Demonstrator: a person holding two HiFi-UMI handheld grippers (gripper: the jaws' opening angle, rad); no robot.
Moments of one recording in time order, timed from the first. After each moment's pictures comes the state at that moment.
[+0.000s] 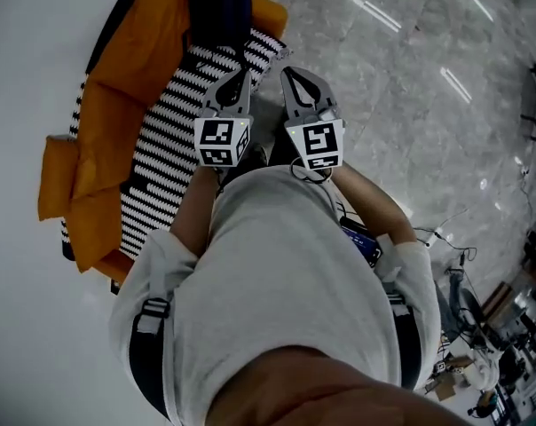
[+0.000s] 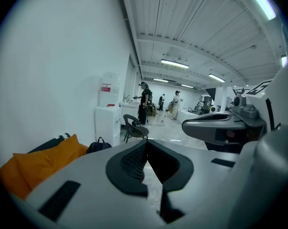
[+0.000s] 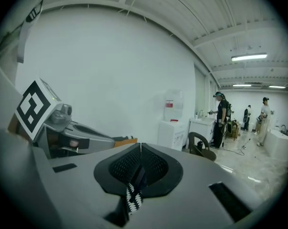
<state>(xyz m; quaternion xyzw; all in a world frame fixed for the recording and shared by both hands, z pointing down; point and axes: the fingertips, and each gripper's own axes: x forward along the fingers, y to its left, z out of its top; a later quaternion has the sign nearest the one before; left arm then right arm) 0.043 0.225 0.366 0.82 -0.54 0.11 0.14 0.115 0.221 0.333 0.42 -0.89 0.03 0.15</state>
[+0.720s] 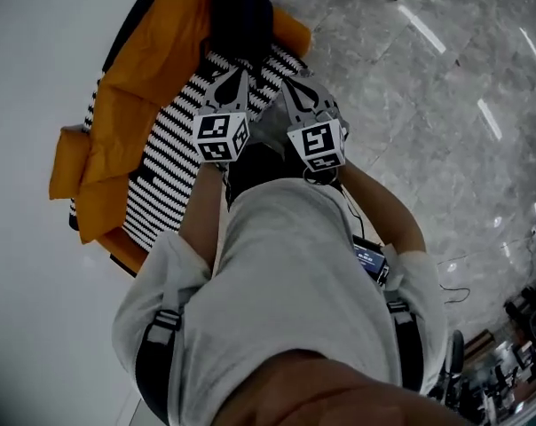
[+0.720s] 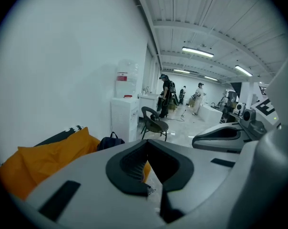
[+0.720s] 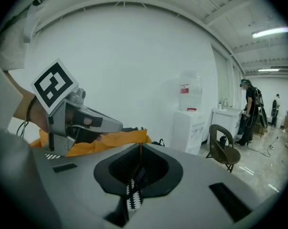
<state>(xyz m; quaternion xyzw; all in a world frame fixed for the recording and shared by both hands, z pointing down) 0.041 0.089 0.418 0.73 -0.64 0.14 0.20 0.129 0.090 0.412 0.28 -0.94 0.05 0.20</state>
